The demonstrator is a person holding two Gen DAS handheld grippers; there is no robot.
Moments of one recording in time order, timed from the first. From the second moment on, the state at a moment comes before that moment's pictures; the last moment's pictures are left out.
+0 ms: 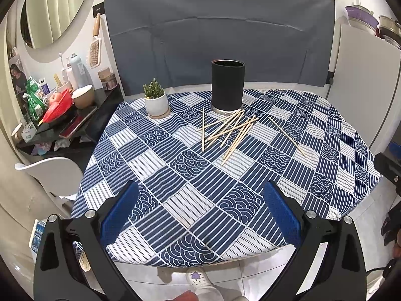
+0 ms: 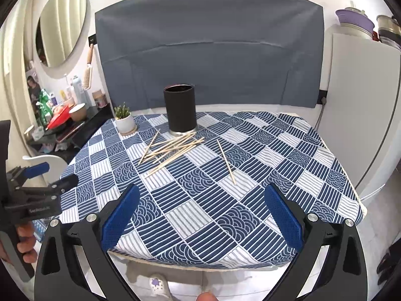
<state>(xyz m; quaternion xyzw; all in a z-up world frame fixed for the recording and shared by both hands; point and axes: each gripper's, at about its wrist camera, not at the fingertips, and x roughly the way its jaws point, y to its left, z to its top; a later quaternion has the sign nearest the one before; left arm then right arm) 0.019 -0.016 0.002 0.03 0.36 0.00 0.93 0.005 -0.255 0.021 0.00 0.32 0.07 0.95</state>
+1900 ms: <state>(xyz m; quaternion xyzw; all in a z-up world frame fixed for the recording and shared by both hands) 0.021 -0.008 0.006 0.04 0.38 -0.01 0.92 0.000 -0.246 0.030 -0.03 0.33 0.06 0.94</state>
